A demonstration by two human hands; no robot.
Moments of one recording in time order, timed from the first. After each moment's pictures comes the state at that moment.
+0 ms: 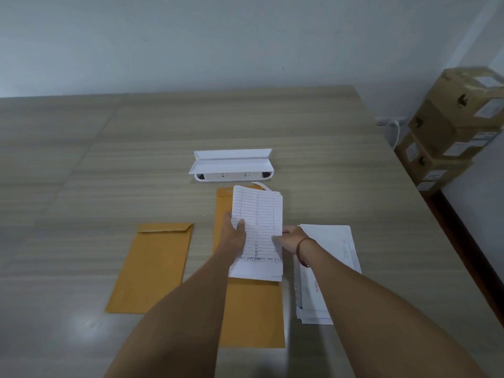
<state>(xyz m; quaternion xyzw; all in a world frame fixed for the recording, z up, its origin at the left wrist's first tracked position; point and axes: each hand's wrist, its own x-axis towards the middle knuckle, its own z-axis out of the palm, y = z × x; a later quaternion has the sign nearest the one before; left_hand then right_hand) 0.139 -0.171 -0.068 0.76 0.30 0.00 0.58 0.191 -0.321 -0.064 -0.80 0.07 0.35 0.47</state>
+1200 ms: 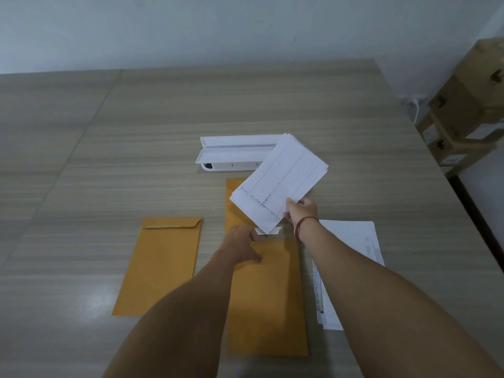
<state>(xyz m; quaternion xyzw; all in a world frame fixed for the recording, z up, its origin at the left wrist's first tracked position) 0.148 -0.125 -0.105 0.91 0.13 -0.21 0.32 0.243 -0.263 -0.091 -0.69 0.25 0.19 0.65</state>
